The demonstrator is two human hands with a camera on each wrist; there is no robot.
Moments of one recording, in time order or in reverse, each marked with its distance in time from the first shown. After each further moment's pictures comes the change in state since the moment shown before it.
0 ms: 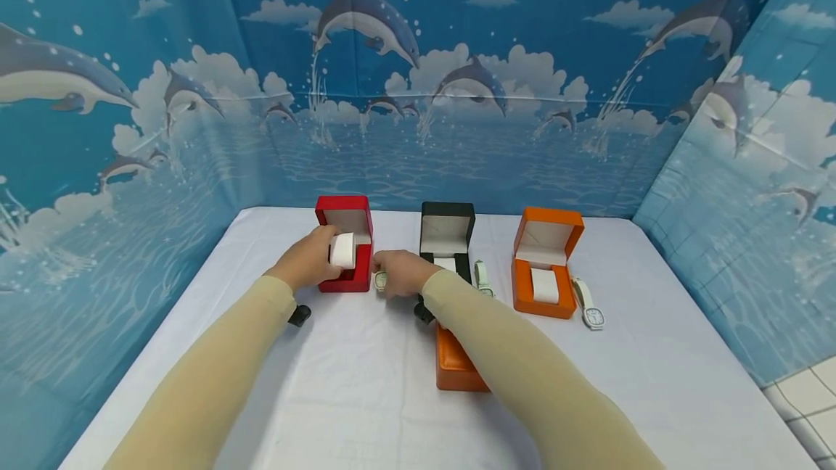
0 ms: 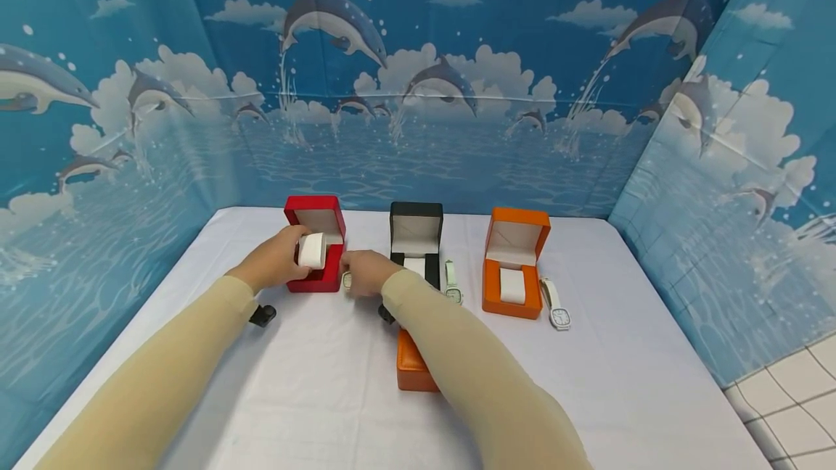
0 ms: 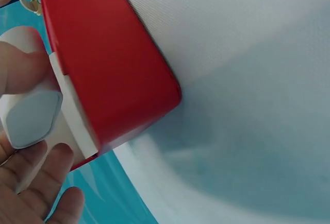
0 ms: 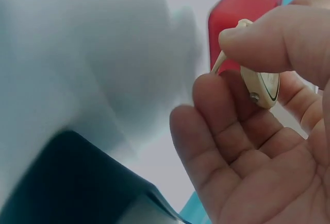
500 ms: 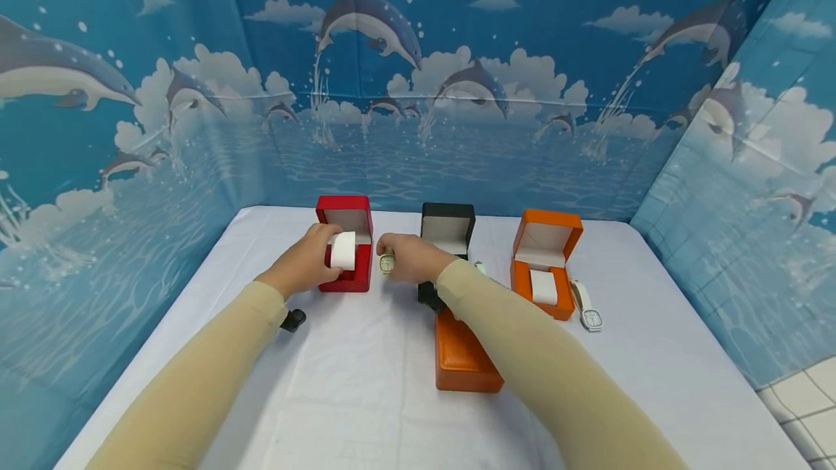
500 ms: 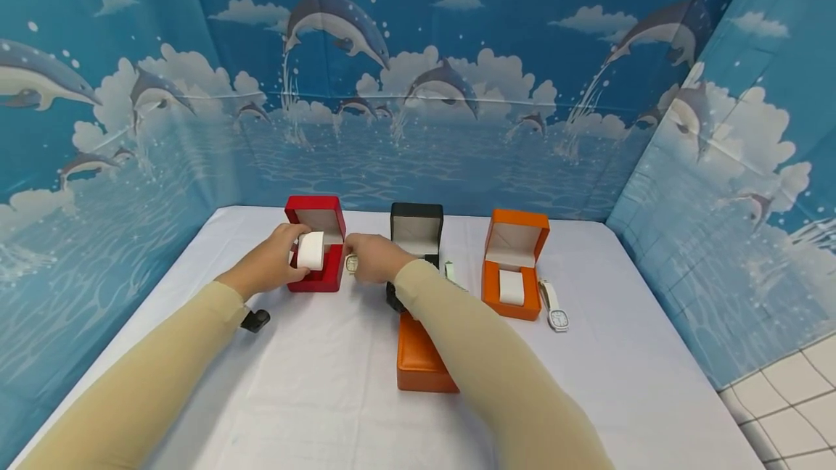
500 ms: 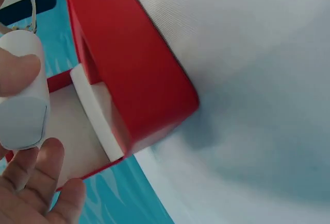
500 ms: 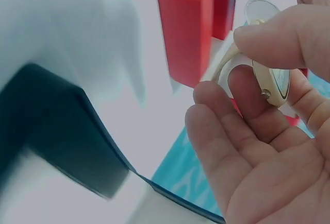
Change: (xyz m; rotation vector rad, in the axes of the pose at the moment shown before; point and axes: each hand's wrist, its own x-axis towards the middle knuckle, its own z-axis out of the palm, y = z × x) left_hand -0.021 0.009 -0.008 -0.048 0.030 0.065; right_hand -0.022 -0.005 -0.038 0.084 0.035 -0.017
